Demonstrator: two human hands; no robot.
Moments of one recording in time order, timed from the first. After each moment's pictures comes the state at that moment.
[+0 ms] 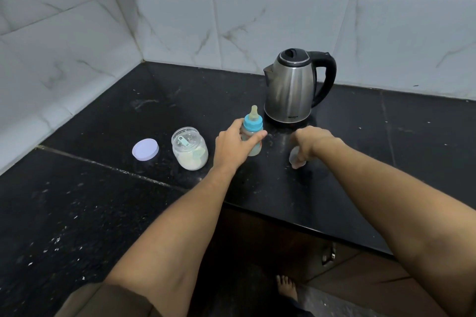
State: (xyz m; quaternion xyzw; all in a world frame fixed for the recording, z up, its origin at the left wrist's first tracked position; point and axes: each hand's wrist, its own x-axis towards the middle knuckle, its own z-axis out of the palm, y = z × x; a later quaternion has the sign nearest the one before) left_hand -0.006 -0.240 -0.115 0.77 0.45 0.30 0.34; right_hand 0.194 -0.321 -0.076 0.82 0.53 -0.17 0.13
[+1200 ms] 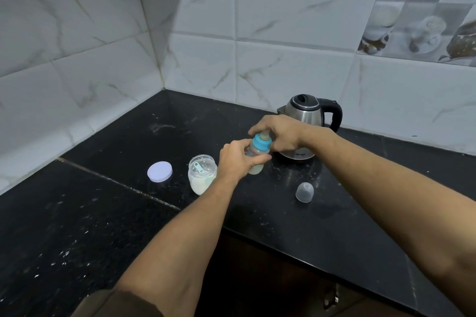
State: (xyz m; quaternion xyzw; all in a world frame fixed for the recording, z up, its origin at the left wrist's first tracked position) left_hand -0.023 -0.215 -0.066 0.78 0.44 0.29 0.33; right_hand 0.142 -0.259 0.036 0.66 0.74 -0.14 -0.04
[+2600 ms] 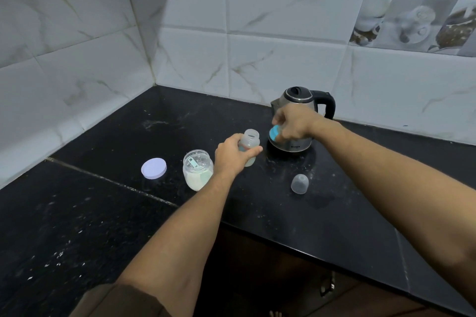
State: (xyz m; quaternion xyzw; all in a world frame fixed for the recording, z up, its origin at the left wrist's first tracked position) left_hand -0.018 -0.210 -0.083 0.74 0.49 0.29 0.35; right_hand 0.163 -0.274 0.040 0.79 0.60 -0.11 -0.06
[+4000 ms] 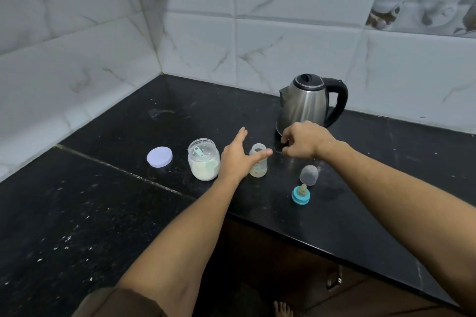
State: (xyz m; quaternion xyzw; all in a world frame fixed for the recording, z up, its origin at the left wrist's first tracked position) left_hand -0.028 -0.230 -0.113 0.71 0.46 0.30 0.44; right_hand 0.162 -0.297 -0.024 0.78 0.62 -0.10 0.00
